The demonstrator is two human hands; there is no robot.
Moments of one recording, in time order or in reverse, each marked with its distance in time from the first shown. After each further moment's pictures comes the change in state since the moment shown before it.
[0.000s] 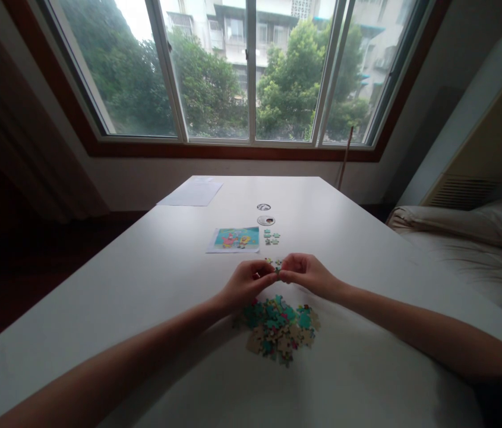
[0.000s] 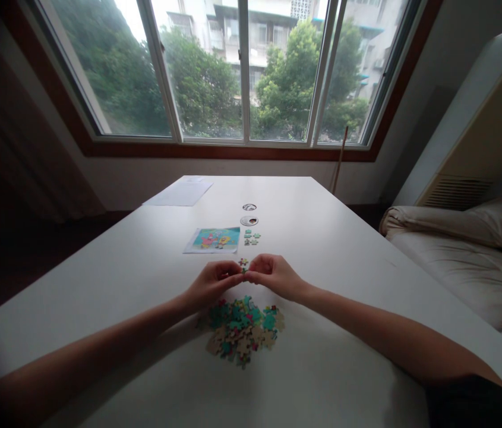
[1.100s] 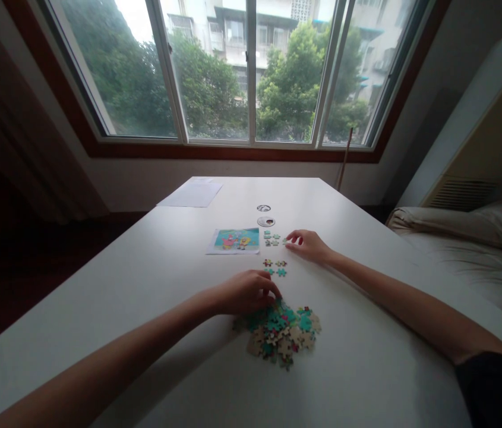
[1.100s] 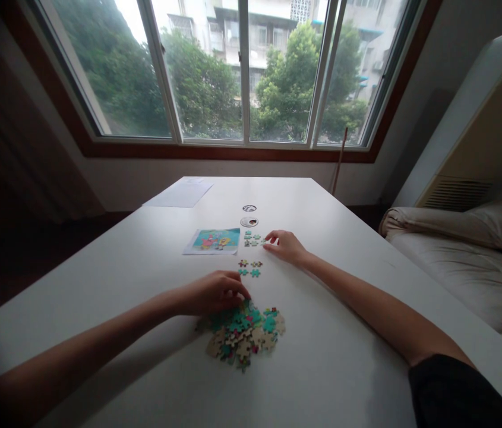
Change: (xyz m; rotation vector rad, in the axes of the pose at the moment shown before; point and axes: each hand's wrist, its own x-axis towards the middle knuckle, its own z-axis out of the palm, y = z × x) left_hand 0.001 0.015 -0.021 0.547 -0.506 0.217; right_hand 0.069 0.057 -0.061 -0.748 0.170 -0.080
